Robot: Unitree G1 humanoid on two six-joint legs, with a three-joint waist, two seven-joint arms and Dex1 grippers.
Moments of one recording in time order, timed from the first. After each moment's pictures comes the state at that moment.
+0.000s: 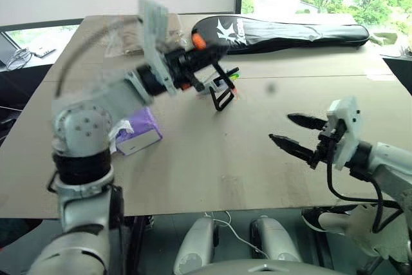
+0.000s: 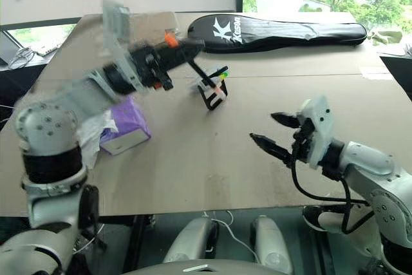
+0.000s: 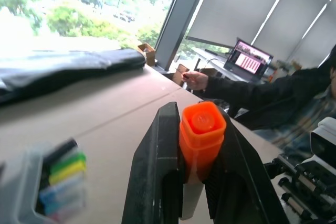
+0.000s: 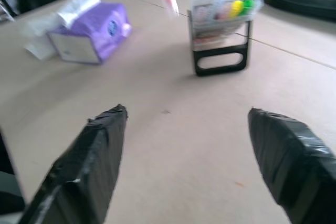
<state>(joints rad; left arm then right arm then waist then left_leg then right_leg) -0.81 0.63 0.11 -0.37 -1.02 0.87 -0.39 -0.12 -0.66 -0.24 -0.75 0.75 0.90 0.60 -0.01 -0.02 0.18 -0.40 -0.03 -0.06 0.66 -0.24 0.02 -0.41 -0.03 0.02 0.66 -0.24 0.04</state>
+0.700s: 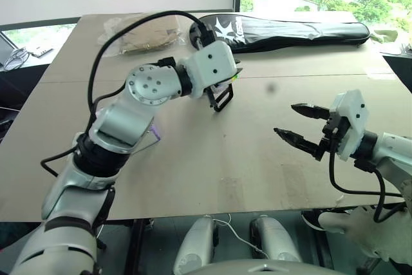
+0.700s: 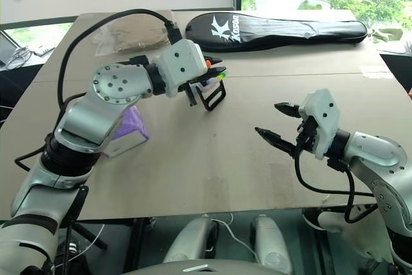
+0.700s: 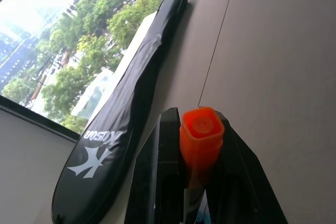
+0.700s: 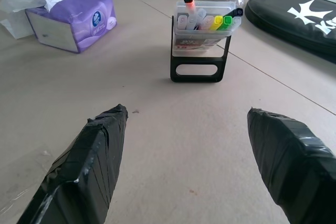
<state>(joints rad) -0.84 0.69 -0.36 -0.28 -0.11 0.44 -0.65 -0.17 -0.73 -0.18 -0.69 0.67 0.76 0.65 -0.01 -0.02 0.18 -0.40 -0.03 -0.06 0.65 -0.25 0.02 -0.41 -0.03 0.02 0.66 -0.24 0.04</state>
